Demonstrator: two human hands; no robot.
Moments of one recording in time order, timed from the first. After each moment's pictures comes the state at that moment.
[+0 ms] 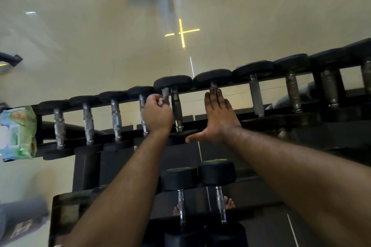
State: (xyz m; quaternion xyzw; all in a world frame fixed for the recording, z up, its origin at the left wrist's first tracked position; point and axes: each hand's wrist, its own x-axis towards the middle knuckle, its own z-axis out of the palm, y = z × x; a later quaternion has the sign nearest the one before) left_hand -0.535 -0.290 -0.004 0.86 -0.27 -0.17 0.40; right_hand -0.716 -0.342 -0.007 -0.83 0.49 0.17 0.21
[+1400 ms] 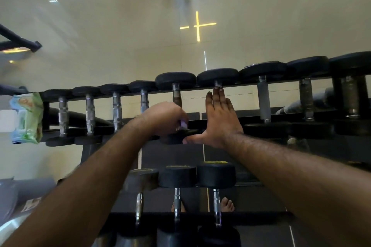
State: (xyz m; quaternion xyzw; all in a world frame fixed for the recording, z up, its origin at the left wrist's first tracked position) left_hand -0.528 -0.296 0.036 0.62 -0.74 -0.20 -0.15; right_hand -0.720 -0.342 -0.006 -0.85 0.46 0.12 0.21
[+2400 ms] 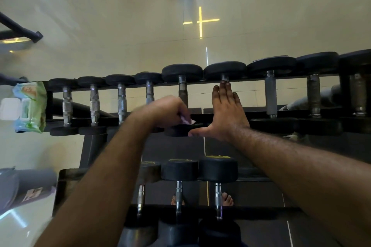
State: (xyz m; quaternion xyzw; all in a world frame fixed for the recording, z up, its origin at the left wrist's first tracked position) left_hand -0.514 -0.286 0.041 0.67 -0.64 -0.38 -0.07; right_hand -0.717 -0.338 -0.002 -0.85 0.47 0.12 0.20
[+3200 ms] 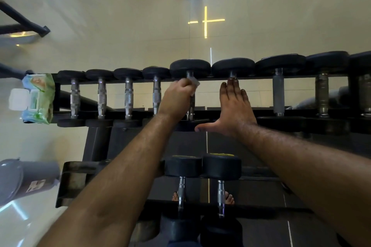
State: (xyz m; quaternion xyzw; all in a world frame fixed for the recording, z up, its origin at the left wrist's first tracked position) left_hand -0.531 -0.286 -0.010 0.75 -0.64 -0.04 0.17; right_hand -0.717 -0.338 -0.008 -0.85 0.47 0.12 0.18
